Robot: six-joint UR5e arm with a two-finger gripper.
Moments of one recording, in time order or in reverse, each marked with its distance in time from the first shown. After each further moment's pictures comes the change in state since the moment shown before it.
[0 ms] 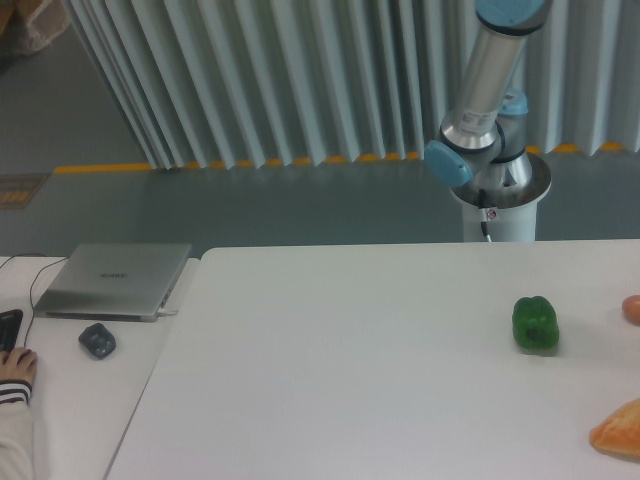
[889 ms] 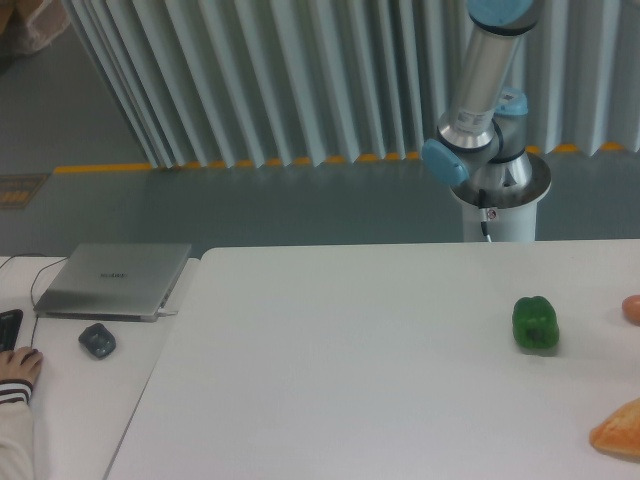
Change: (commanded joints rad) arm 0.145 -0.130 0.008 0.144 -0.064 -0.045
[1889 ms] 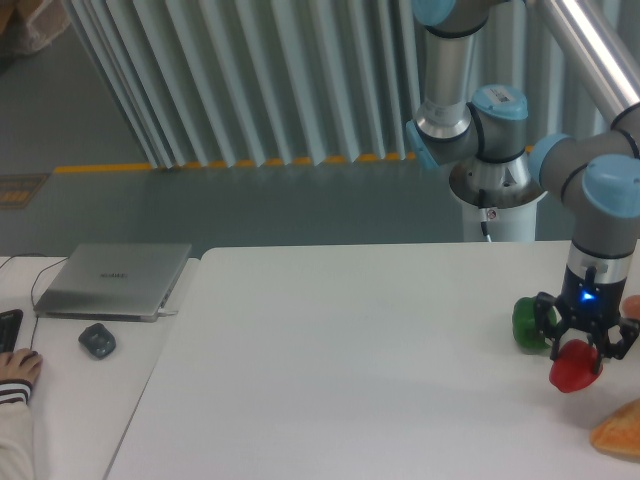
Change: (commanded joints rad) arm -0.528 0.078 -0.103 -0.014 0.071 -0.659
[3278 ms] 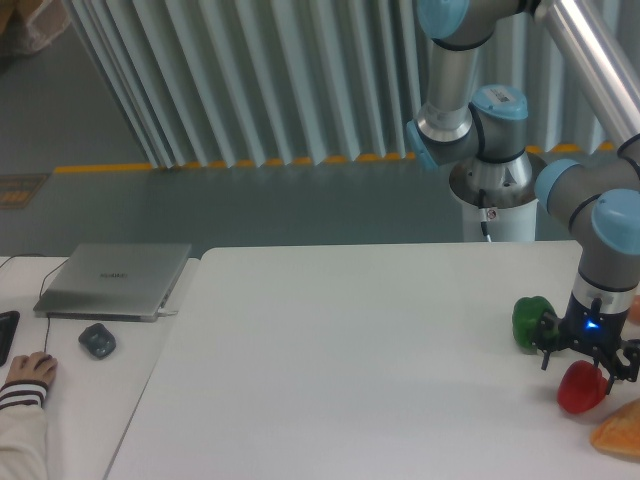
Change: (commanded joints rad) arm -0.023 -0.112 0.002 0.023 0.005 -0.001
